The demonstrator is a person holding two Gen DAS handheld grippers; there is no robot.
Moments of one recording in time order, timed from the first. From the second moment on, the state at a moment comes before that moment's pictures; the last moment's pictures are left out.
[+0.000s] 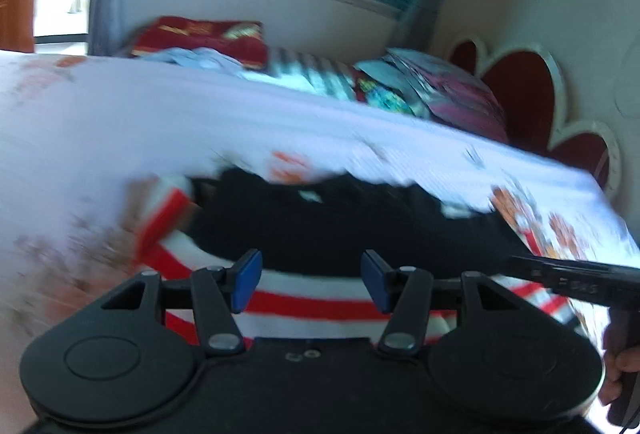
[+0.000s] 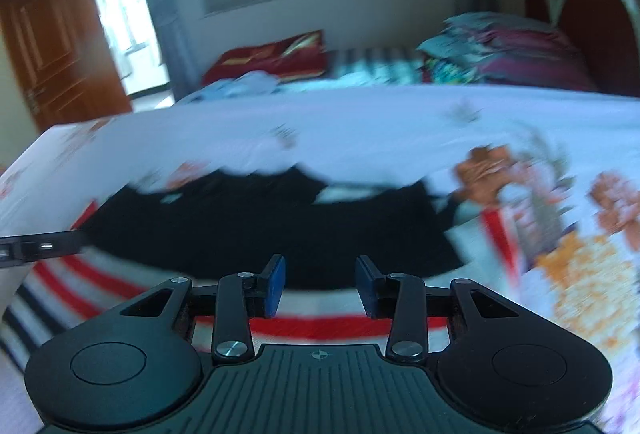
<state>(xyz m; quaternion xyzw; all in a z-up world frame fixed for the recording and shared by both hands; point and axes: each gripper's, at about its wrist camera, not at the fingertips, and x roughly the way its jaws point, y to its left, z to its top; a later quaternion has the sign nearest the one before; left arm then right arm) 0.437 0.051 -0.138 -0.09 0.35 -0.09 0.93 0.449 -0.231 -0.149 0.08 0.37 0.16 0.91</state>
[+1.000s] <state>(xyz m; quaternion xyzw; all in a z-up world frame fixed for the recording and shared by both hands) 0.383 0.063 -0.149 -0.04 0.38 -0.05 0.92 0.381 -0.247 -0.158 0.03 0.37 0.14 0.92</state>
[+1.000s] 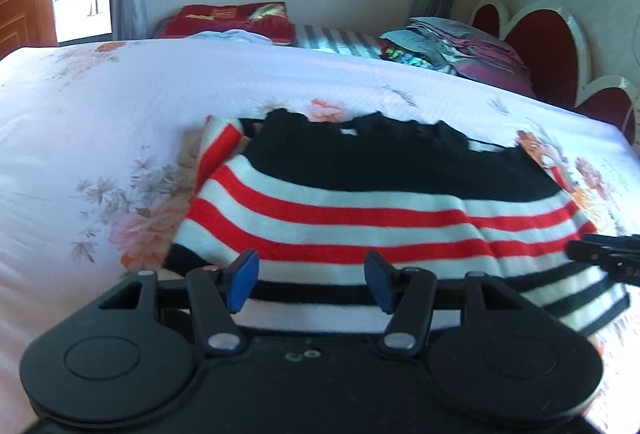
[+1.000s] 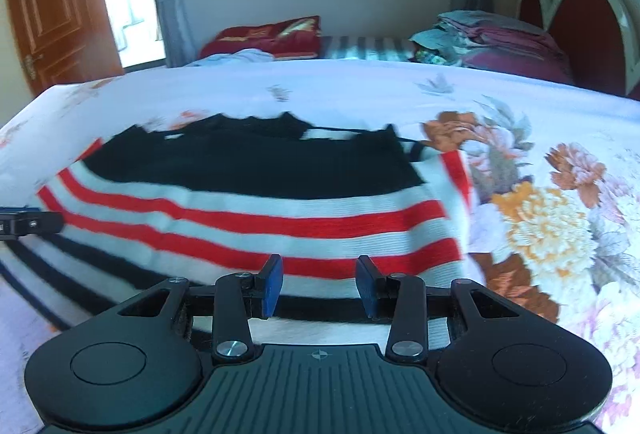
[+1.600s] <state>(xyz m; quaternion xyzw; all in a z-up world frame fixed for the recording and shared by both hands) 0.354 0.088 -0.170 -0.04 0.40 -0.06 0.92 0.336 -0.265 -0.186 0.01 0.40 0.05 0.91</state>
